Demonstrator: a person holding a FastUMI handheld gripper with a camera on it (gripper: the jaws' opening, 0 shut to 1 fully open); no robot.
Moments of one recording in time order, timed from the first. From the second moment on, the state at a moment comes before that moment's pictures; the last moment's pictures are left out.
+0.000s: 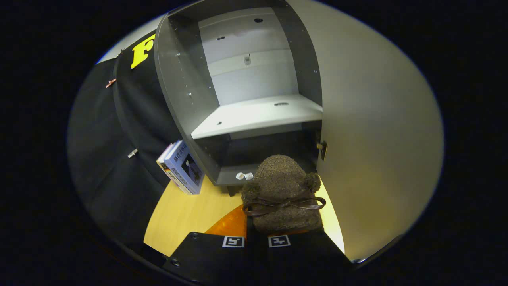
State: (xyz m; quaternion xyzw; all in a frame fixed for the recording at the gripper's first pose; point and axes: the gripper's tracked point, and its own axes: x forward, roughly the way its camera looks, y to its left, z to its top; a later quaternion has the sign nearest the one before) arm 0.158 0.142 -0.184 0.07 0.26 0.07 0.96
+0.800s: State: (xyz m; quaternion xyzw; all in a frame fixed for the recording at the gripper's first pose) arm 0.332 0.177 -0.095 0.03 0.23 0.09 0.97
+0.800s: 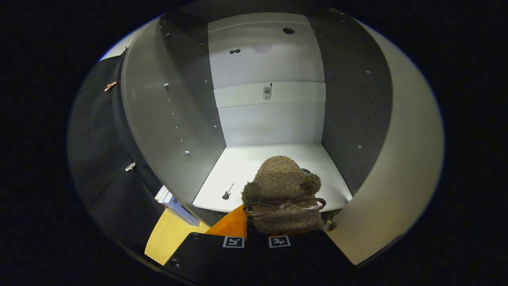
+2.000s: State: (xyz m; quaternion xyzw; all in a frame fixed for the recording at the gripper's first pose) arm 0.488 0.215 -0.154 0.03 0.31 0.06 0.95
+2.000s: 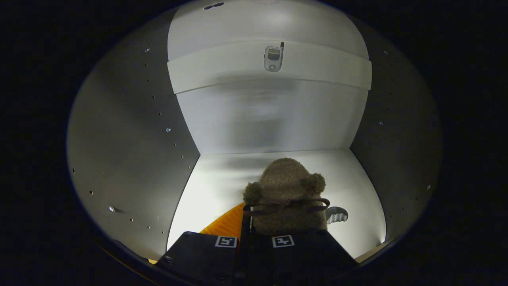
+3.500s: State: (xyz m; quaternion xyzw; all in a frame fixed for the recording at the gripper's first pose) arm 0.257 0.183 0.000 0.04 0.08 0.09 0.99
